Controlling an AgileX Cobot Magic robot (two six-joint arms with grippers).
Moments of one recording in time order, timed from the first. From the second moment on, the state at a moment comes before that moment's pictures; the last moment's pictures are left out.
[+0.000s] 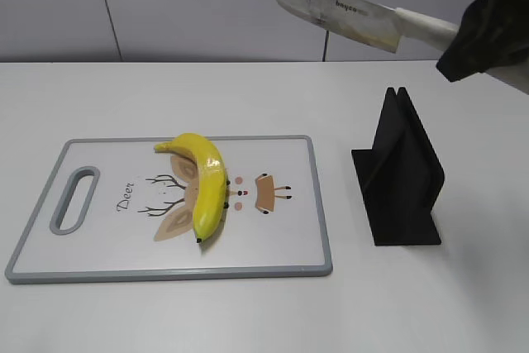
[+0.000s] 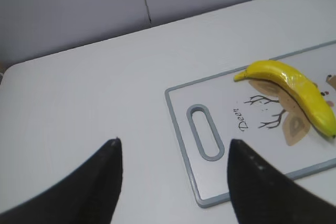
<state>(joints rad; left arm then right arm) -0.09 0.36 -0.63 -0.10 0.84 0.35 0.35 1.41 -1.24 0.10 0.97 -0.48</state>
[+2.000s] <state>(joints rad) -0.34 1.74 -1.37 -0.31 1.02 1.39 0.47 1.97 -1.59 0.35 1.01 -1.29</state>
